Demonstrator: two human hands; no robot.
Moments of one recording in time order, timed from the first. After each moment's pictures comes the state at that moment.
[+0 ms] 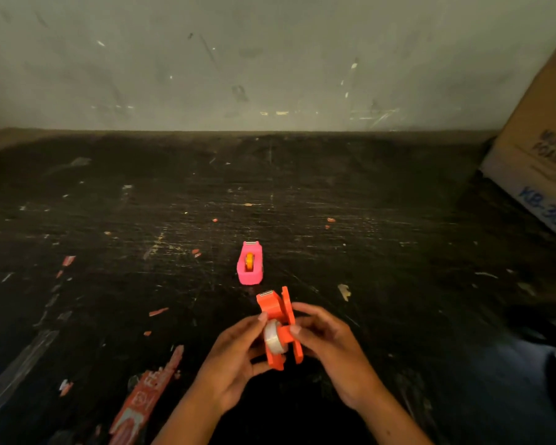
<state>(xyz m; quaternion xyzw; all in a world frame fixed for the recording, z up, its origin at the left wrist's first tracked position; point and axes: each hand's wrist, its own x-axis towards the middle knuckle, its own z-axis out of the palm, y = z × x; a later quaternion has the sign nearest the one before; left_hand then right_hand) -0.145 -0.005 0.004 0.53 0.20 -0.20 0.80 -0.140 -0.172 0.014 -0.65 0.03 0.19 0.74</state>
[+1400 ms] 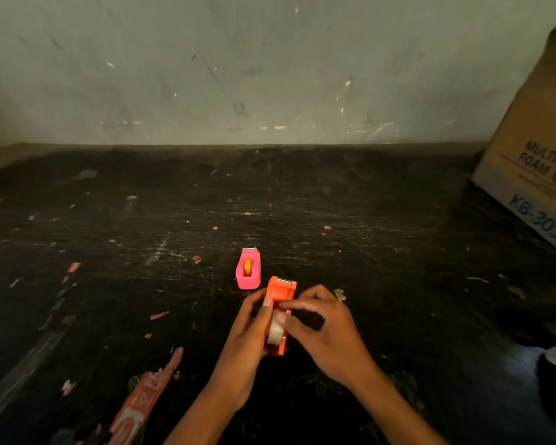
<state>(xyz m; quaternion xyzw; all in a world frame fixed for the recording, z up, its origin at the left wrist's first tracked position) -0.157 -0.033 0.034 0.63 0.11 -0.11 0.76 -0.144 -0.174 0.053 -0.85 -0.14 0.00 0.52</state>
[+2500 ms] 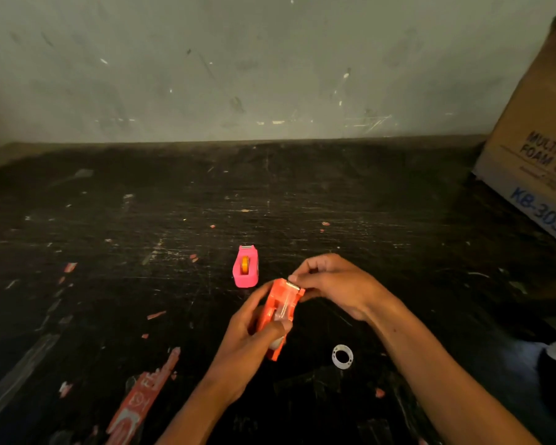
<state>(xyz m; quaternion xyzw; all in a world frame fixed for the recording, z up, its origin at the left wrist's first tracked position) -0.150 -0.031 0.031 0.69 0.05 -0.12 0.71 -0.073 -0.194 0.080 -0.74 -0.07 0.26 0.61</state>
